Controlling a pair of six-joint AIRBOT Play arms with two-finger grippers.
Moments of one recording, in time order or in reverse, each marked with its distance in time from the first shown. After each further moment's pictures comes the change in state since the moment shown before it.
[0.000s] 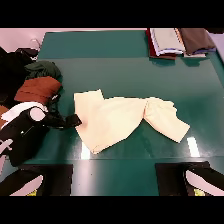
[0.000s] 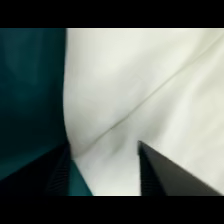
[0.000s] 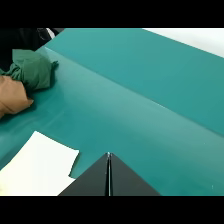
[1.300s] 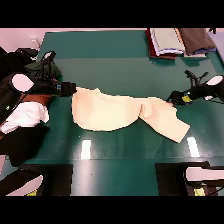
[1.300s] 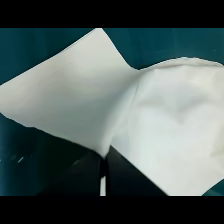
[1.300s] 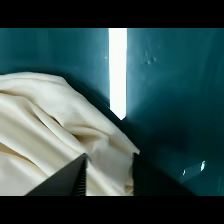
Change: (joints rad) left arm -0.011 -0.042 0.482 0.122 -0.055 0.079; right arm -0.268 -0.377 -0.737 -0.129 -0.153 0.014
